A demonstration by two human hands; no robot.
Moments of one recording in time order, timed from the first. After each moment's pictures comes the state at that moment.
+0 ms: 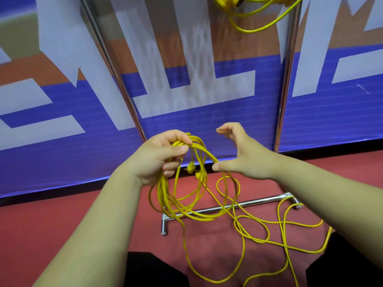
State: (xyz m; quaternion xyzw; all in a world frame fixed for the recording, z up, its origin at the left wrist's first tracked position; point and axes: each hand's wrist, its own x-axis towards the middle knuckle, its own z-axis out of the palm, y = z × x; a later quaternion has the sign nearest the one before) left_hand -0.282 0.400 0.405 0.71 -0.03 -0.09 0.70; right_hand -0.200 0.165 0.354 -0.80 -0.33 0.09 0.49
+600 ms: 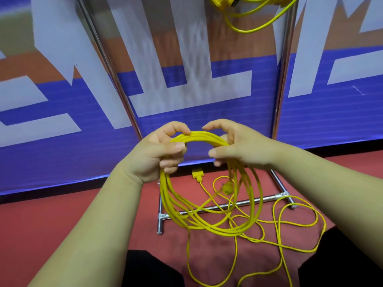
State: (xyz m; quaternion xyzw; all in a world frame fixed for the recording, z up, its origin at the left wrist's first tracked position) left_hand -0.276 0.397 0.405 0.62 -0.15 -0.16 0.76; right_hand -0.196 0.162 0.383 -0.70 -0.34 0.23 0.59
